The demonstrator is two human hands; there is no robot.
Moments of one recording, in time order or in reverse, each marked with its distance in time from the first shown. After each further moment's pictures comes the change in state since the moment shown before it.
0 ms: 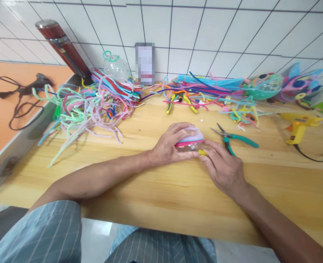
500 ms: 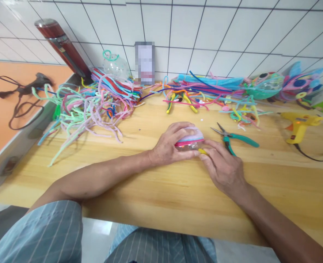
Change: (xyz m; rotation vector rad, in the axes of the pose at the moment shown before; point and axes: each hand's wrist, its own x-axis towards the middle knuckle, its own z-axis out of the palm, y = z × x) left_hand -0.001 0.000 0.003 0.010 0.045 0.018; right_hand 0.001 -0.004 0.000 0.026 0.006 0.035
